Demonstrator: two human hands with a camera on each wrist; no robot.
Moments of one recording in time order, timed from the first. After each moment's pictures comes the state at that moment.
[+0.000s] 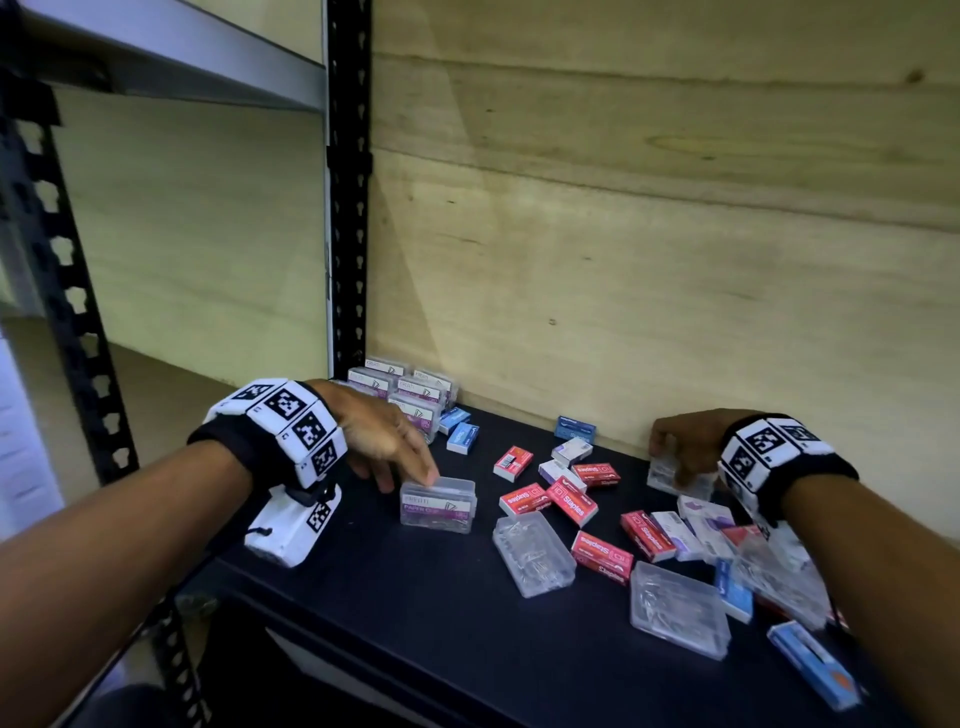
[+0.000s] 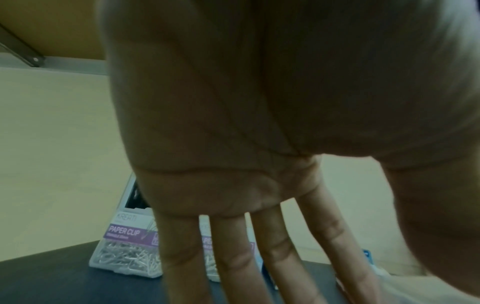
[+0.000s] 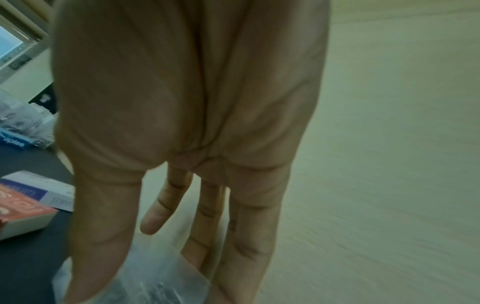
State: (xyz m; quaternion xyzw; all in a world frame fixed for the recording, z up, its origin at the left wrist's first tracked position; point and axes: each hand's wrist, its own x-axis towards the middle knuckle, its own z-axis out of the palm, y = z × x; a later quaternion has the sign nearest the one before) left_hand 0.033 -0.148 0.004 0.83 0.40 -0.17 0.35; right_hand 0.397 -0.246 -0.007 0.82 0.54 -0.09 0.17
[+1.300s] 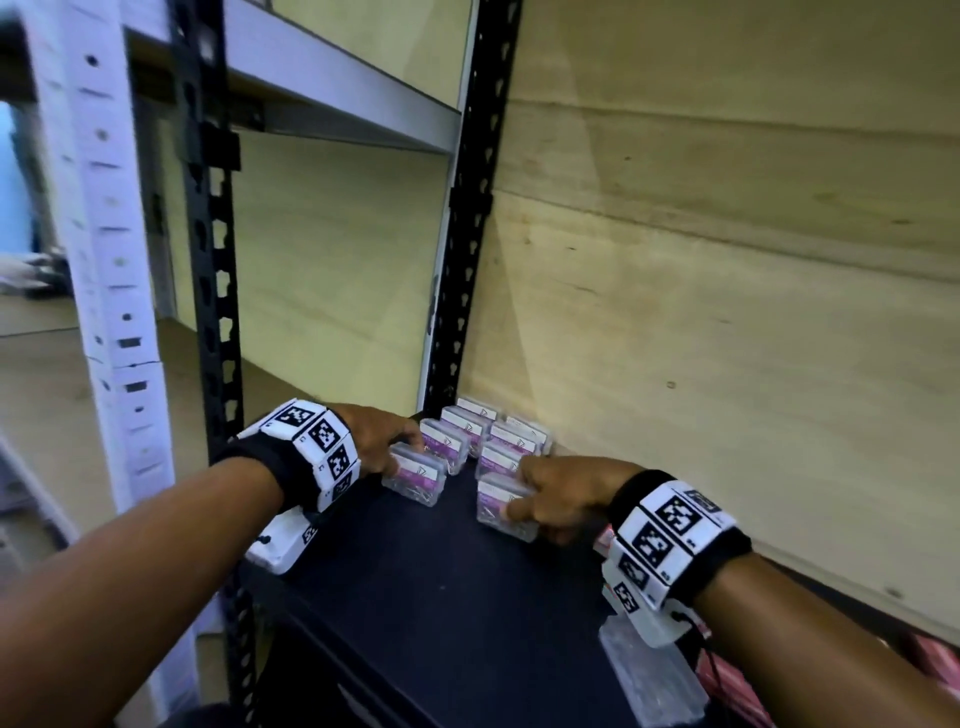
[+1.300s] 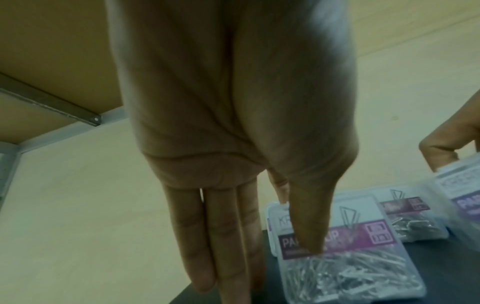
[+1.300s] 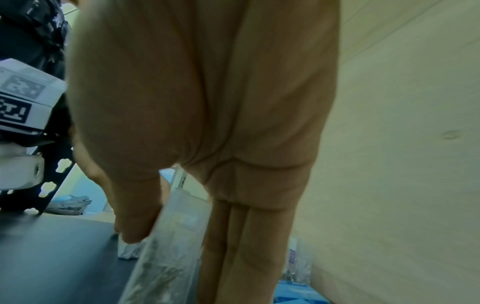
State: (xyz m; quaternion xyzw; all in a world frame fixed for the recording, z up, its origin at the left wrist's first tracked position) left_hand -0.055 -0.064 -0.013 0.86 0.49 -0.09 0.14; right_hand 0.167 -0.160 -0.003 0.68 0.69 -0.21 0.08
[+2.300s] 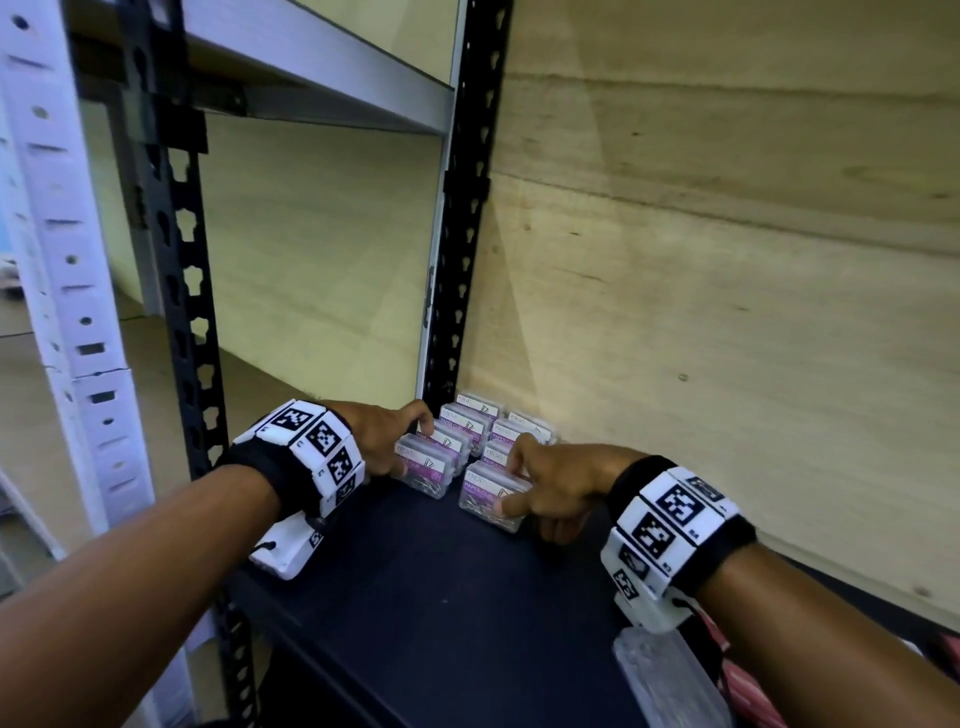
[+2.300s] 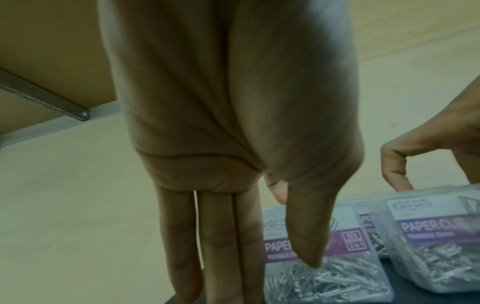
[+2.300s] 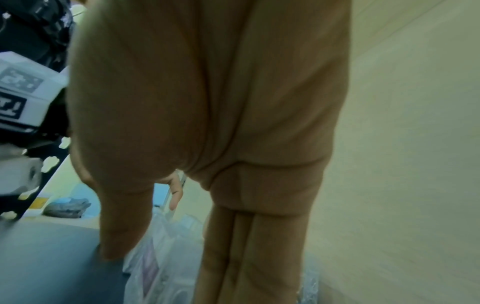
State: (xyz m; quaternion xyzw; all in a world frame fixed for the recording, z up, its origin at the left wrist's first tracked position) left_hand -0.045 -0.054 -0.017 0.84 0.51 -0.10 0.17; right_hand 0.173 -0.133 -0.011 0.69 0.67 -0.28 0.07
